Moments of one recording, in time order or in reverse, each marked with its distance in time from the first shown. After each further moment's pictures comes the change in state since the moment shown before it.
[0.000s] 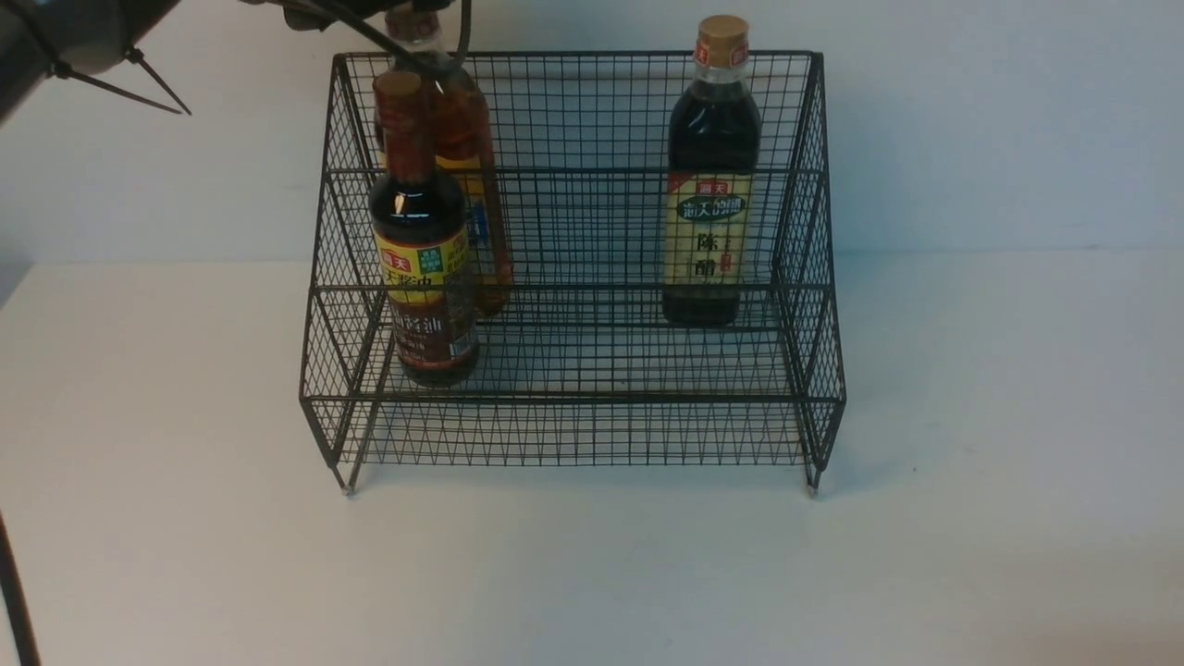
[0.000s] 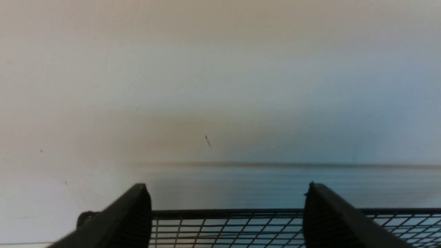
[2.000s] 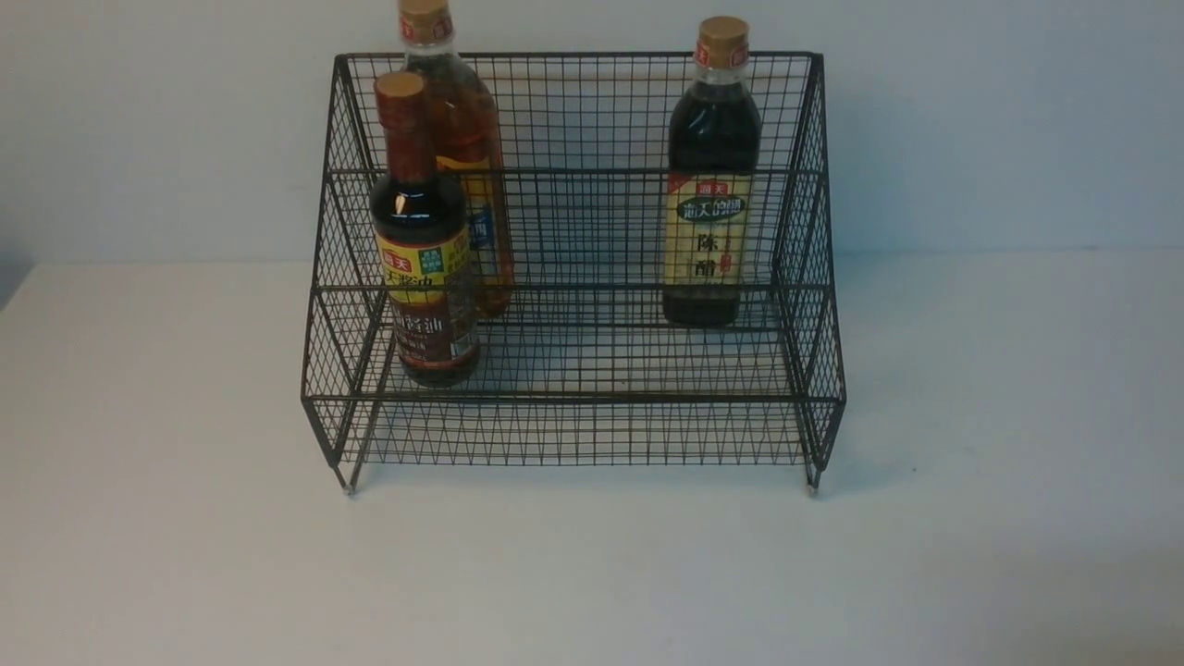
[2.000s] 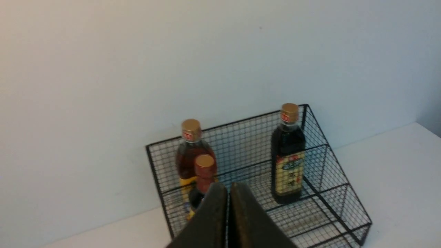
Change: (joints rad) right arm 0.000 0.000 0.000 0.000 0.000 0.000; left arm -0.214 -1.115 0.309 0.120 0.524 0.210
